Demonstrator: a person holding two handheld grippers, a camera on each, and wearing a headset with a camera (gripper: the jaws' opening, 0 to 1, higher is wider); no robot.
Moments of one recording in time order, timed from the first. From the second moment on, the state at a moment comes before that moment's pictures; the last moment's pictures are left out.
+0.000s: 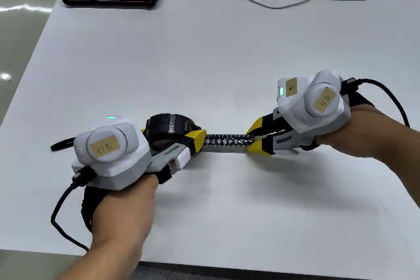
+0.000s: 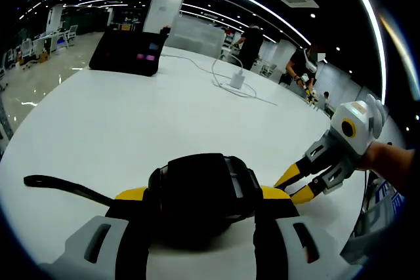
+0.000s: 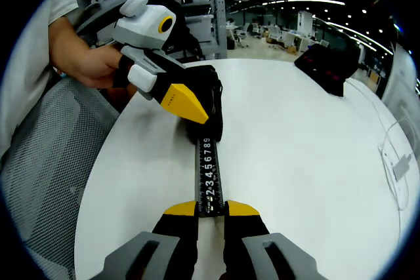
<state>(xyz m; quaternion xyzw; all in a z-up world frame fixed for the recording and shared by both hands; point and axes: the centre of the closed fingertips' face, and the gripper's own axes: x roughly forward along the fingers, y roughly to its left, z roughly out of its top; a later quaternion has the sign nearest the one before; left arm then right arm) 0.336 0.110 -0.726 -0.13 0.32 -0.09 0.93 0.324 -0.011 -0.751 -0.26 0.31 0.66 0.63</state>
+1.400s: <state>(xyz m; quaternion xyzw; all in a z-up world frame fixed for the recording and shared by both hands) 0.336 0.109 -0.725 -0.13 0.32 -0.09 0.93 0.319 0.042 -0.751 -0.24 0.29 0.68 0.63</state>
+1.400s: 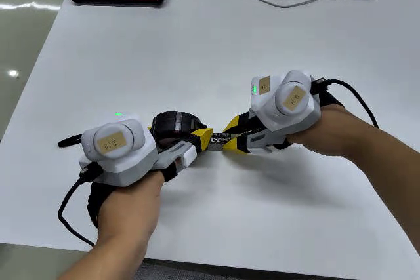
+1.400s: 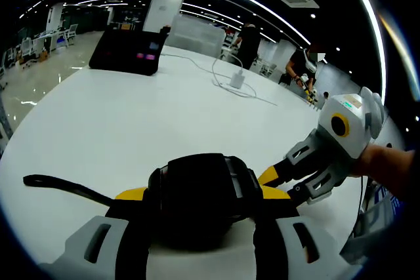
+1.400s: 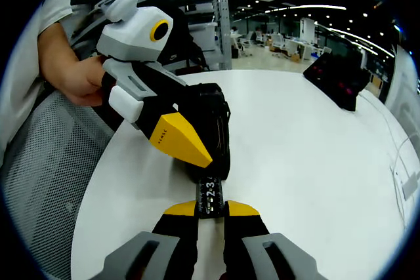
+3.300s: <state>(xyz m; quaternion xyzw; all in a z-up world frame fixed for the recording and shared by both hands) 0.341 0.112 -0.727 -0.12 0.32 -0.09 0.94 0.321 0.063 -0.746 -0.21 0.28 0.66 0.66</state>
